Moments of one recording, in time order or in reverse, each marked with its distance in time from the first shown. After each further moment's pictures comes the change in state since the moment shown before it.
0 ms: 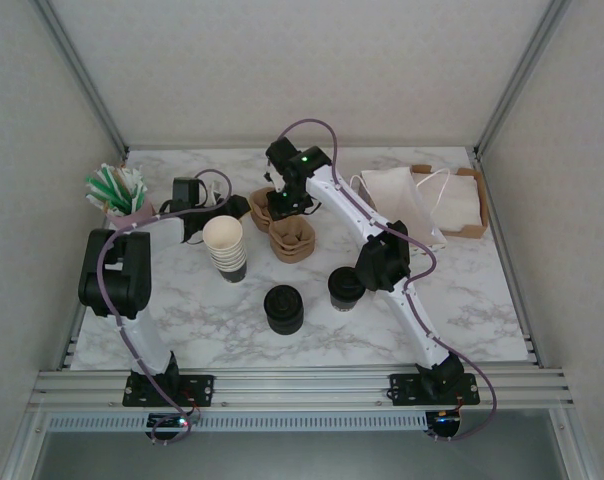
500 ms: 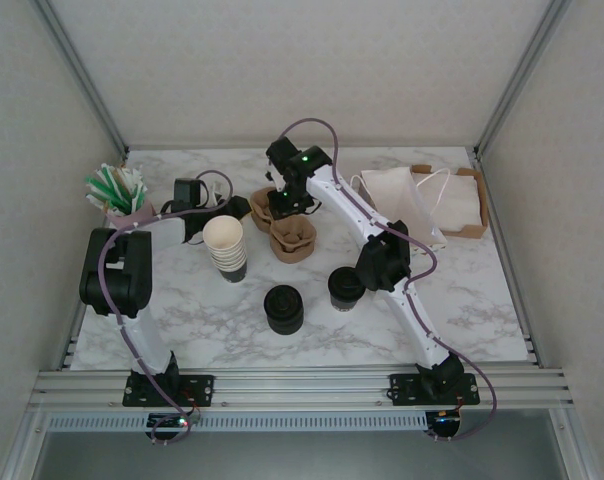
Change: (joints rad) left arm -0.005 0.007 0.000 0.001 -0.002 0.000; right arm 0.000 -0.010 -0.005 0.001 0.027 0.009
